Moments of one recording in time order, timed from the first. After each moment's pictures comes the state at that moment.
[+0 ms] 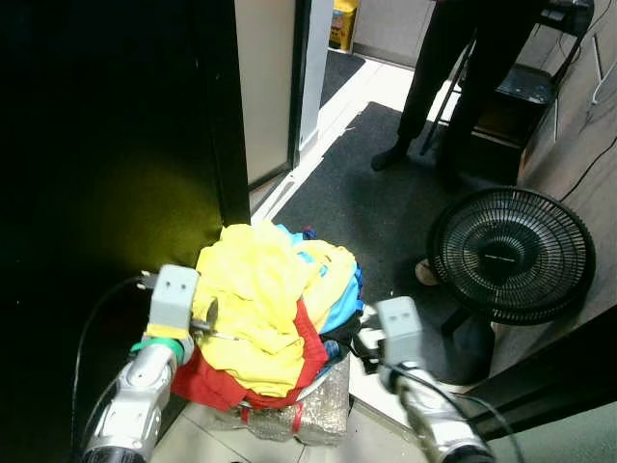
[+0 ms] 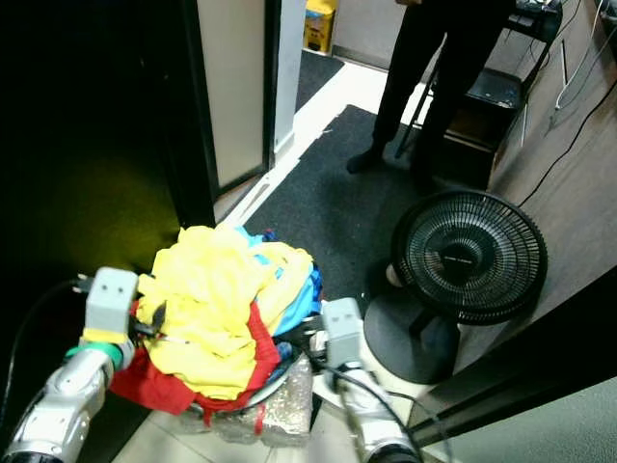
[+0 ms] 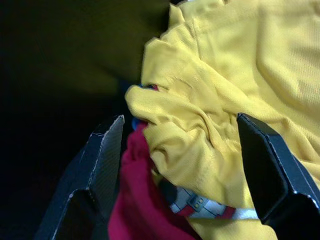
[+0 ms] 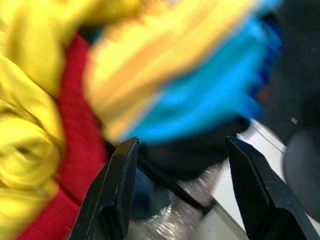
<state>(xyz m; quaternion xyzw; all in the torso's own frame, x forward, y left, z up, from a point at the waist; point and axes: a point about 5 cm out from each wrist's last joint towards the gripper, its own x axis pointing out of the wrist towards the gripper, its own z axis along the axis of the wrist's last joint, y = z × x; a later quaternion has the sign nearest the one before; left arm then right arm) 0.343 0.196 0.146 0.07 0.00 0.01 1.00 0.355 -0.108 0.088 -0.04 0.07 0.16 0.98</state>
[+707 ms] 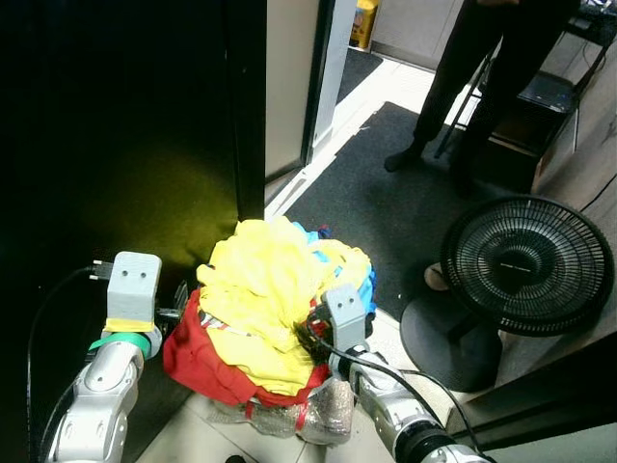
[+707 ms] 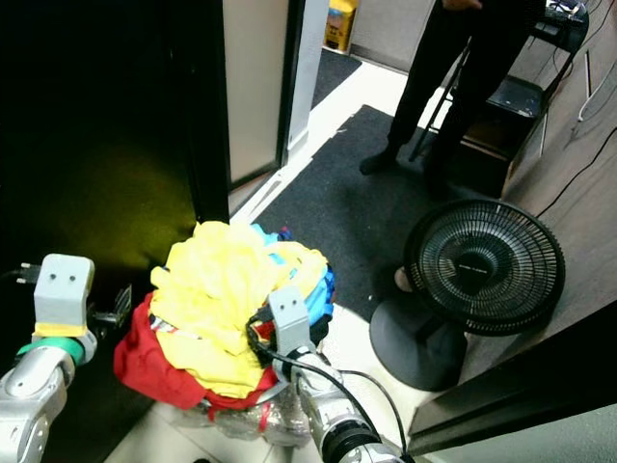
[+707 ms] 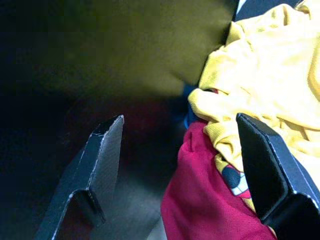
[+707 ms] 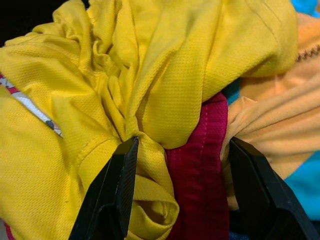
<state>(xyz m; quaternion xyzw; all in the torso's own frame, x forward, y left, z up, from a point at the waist) 0.314 0.221 0.174 0.07 -0.03 0.05 1.00 0.357 -0.055 0.101 -0.05 0.05 0.26 0.96</state>
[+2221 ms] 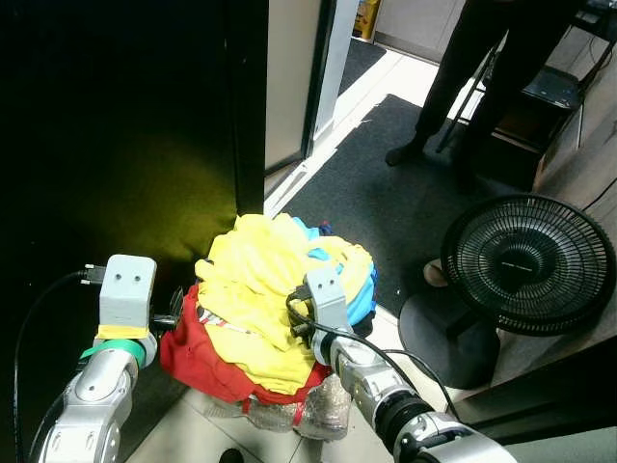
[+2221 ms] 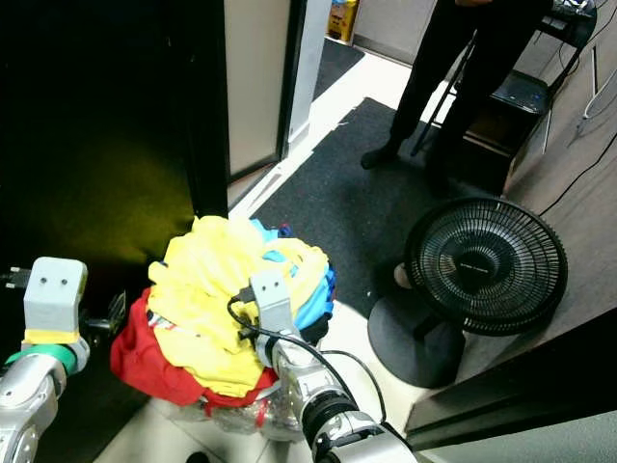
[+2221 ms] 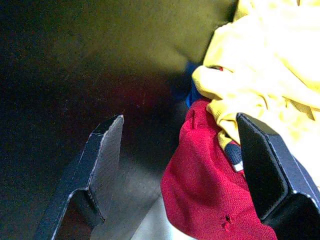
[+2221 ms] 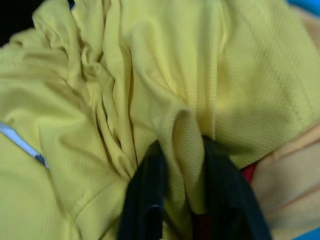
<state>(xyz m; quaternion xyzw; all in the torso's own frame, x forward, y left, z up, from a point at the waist) 0.299 0.220 0.177 0.07 0.00 0.06 1.00 0.372 -0.040 0.119 -0.03 0.08 0.22 0.97</state>
